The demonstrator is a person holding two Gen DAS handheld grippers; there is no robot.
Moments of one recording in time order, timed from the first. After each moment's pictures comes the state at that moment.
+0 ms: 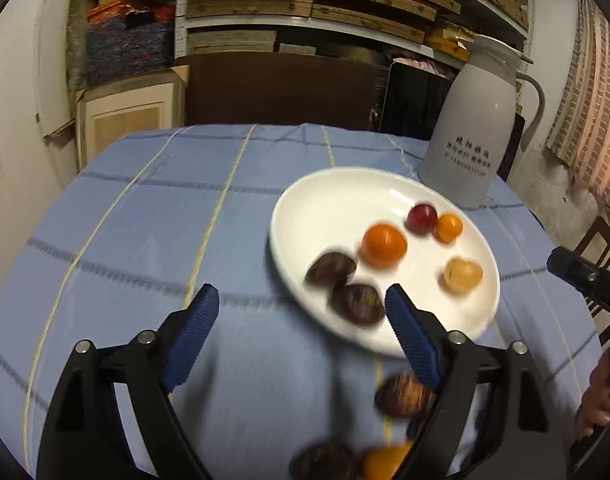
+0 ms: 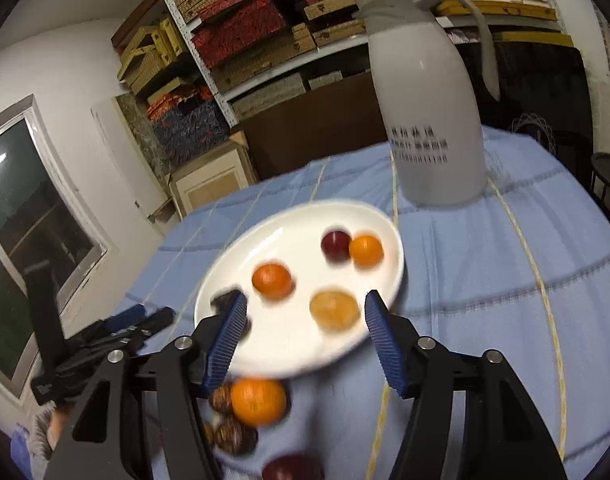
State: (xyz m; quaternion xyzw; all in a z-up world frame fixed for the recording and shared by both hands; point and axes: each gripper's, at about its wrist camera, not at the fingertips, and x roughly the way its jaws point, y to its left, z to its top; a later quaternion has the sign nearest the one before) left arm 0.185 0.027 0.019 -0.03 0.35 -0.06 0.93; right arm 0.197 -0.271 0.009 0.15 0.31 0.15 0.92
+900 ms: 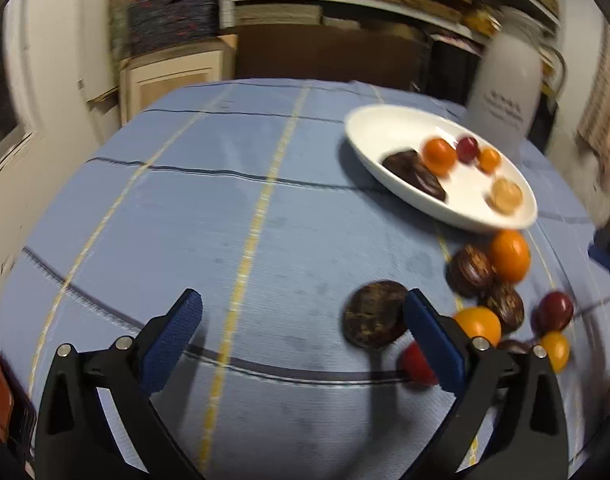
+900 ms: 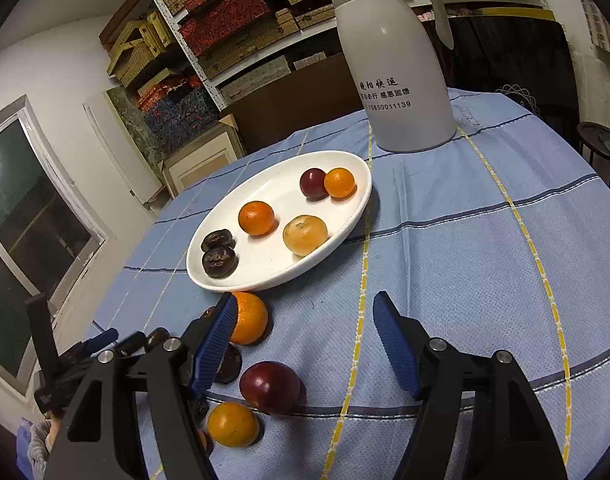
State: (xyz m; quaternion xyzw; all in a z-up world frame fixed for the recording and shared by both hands) left arm 0.118 0.071 -0.020 -0.03 0.39 0.02 0.92; right arm 0.148 -0.285 -0.021 0.17 0.34 0.14 0.91
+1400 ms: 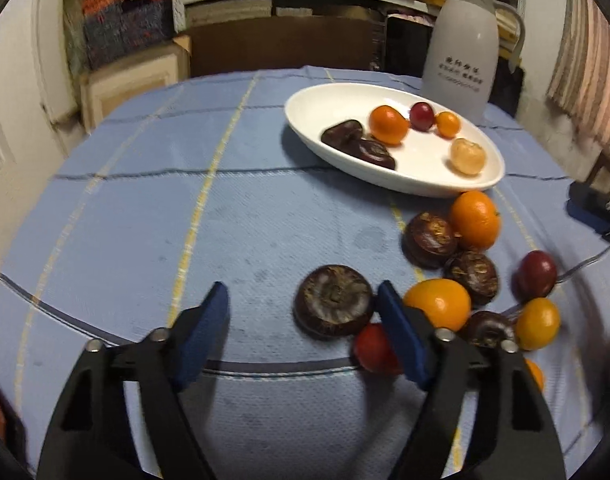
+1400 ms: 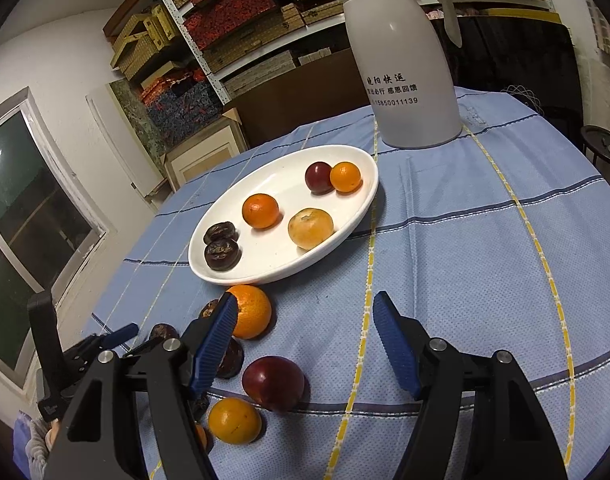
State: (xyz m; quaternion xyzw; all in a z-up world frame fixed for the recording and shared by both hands) left arm 0.120 0.038 -0.031 0.01 0.41 -0.07 0.91; right arm 0.148 -0.280 -0.022 0.16 0.34 0.15 0.91
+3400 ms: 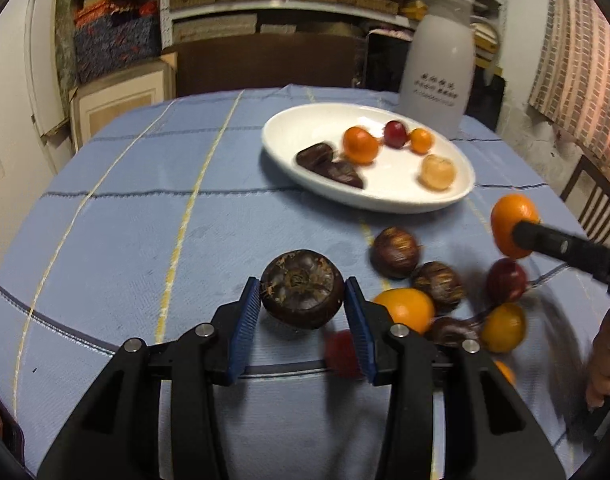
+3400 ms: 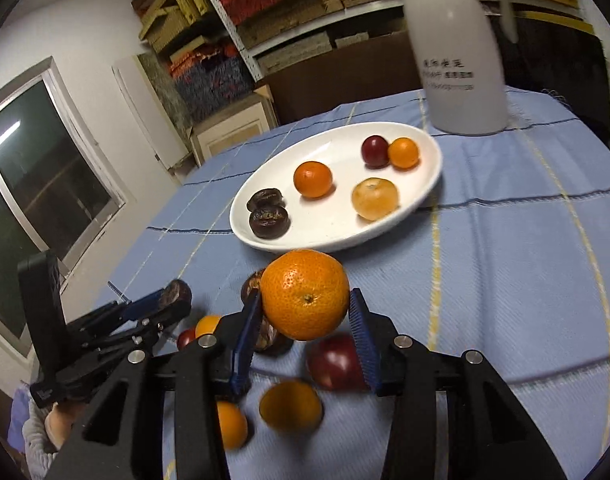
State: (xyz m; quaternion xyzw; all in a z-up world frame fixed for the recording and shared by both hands) left arm 0.104 0.021 -0.014 0.02 0.37 -0.09 0.92; right arm 0.130 -0.239 -0.024 0.13 0.36 0.20 0.90
